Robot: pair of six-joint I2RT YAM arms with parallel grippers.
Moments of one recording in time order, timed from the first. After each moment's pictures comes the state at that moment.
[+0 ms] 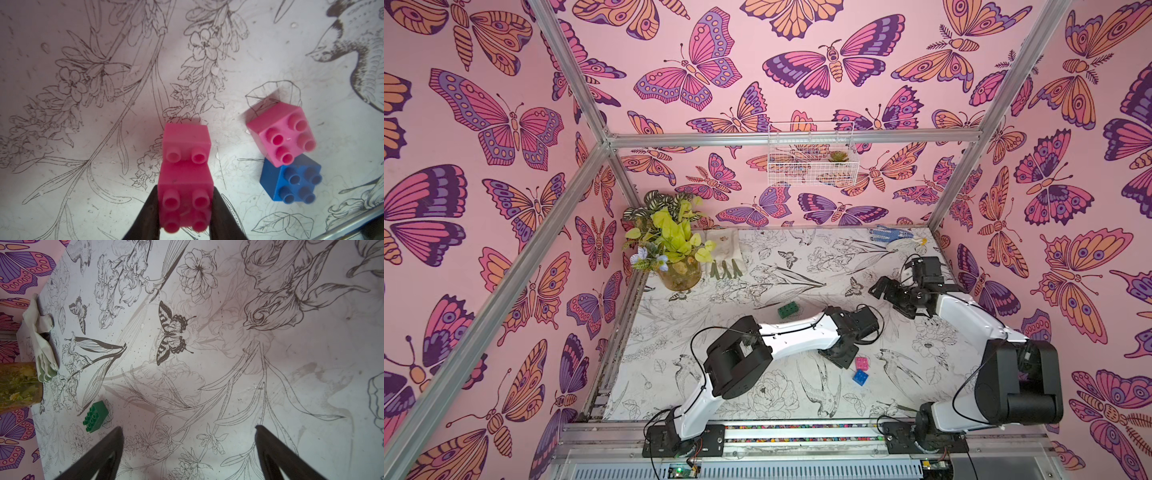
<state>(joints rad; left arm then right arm) -1.14 2.15 1.71 -0.94 -0.05 -0.47 -0.02 1.47 0.93 -0.47 -0.31 0.51</state>
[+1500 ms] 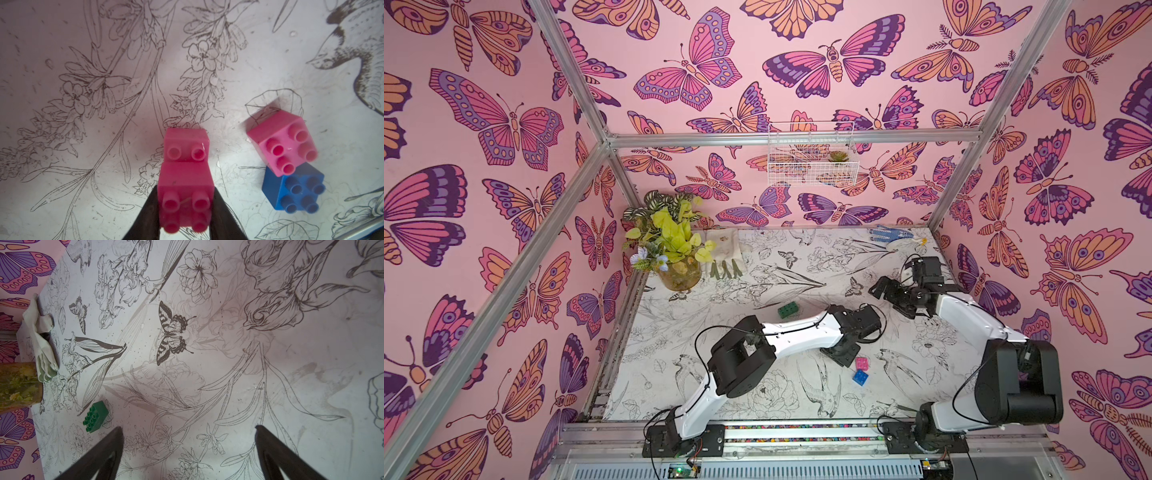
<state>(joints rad) -1.14 2.19 1.76 -0.97 -0.07 -0.45 -0.02 1.47 0.93 -0.47 -0.31 0.51</state>
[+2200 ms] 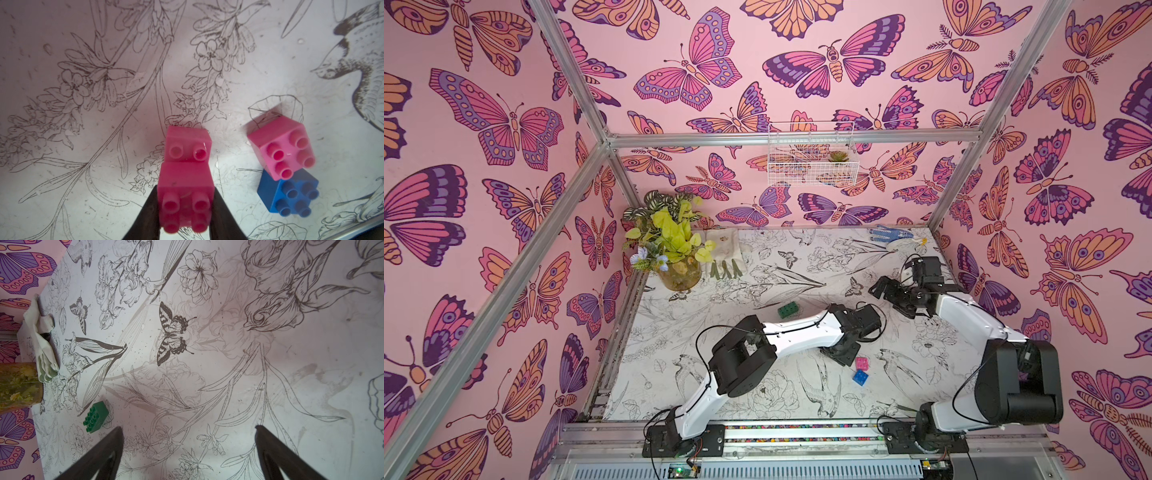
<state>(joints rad) -1.13 2.20 1.77 -0.98 -0.05 -0.53 -0.02 1.47 0.93 -0.47 -0.31 0.51</state>
